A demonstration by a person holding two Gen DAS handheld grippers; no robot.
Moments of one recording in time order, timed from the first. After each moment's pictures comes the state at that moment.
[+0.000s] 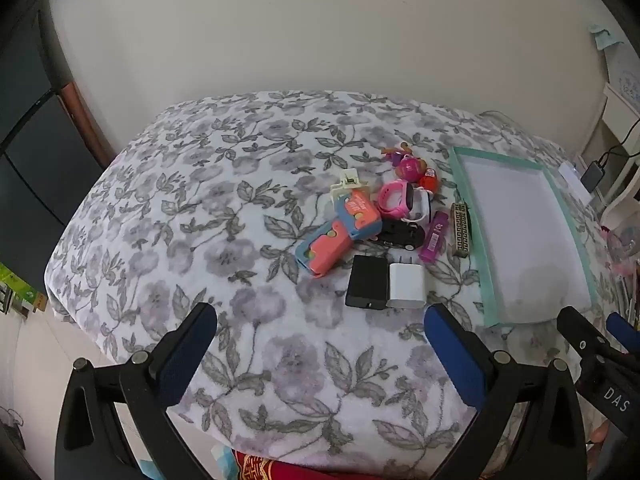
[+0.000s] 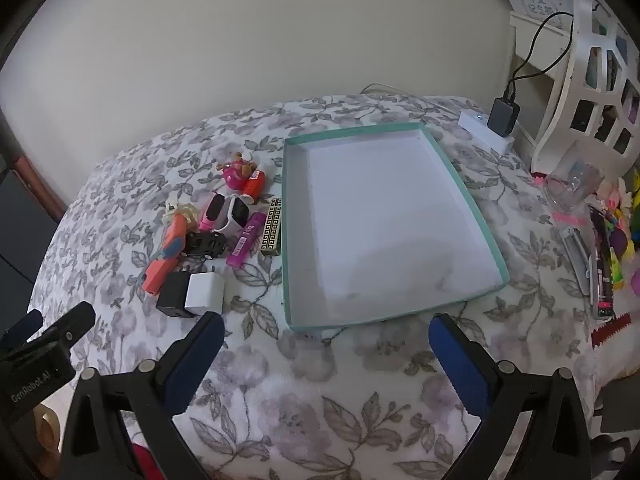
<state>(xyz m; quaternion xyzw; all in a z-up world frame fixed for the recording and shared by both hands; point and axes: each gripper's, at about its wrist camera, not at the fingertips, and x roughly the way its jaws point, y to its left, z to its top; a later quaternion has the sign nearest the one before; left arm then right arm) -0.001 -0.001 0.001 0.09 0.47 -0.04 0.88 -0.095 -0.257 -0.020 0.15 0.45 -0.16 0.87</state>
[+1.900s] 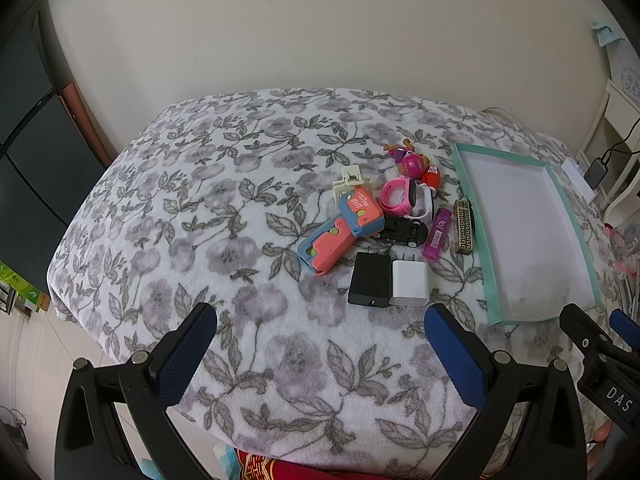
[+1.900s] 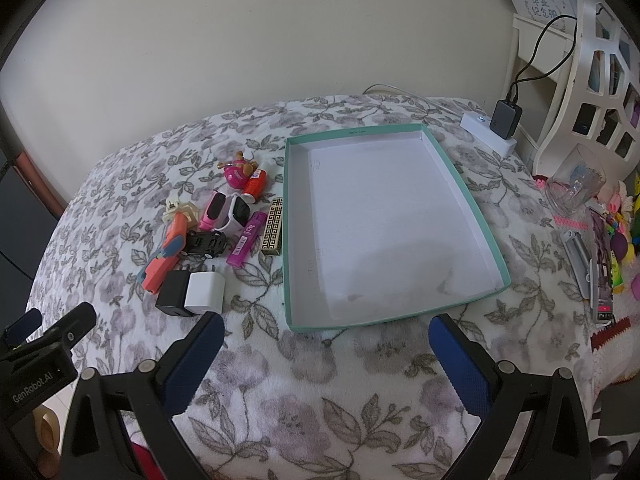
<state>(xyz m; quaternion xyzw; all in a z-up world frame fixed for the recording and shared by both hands) -0.001 0.002 -0.003 0.08 0.48 -0.06 0.87 -0.094 -0.256 -0.021 0.14 0.45 -0.16 0.87</state>
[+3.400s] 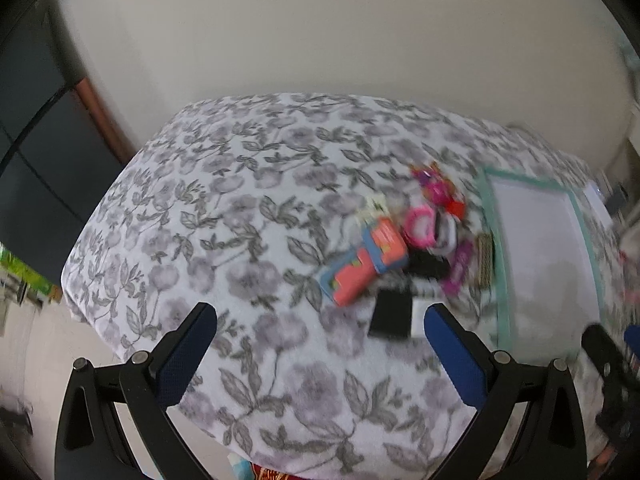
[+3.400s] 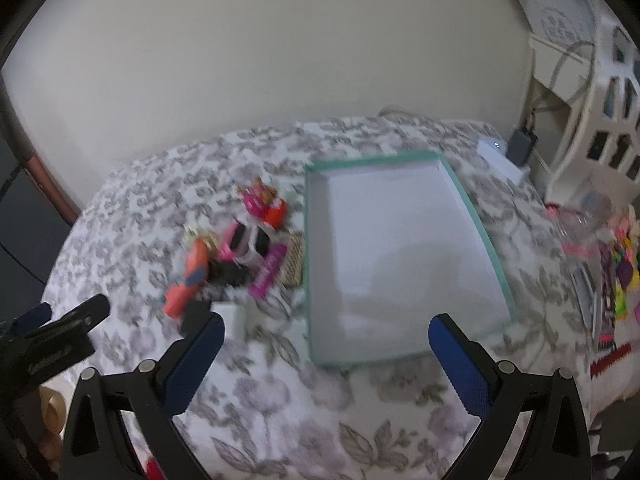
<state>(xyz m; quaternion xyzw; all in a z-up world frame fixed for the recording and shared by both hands) 0.044 0.009 0.023 0.07 0.49 -0.01 0.87 -0.067 -0.254 0.007 0.14 0.43 -0.14 0.88</state>
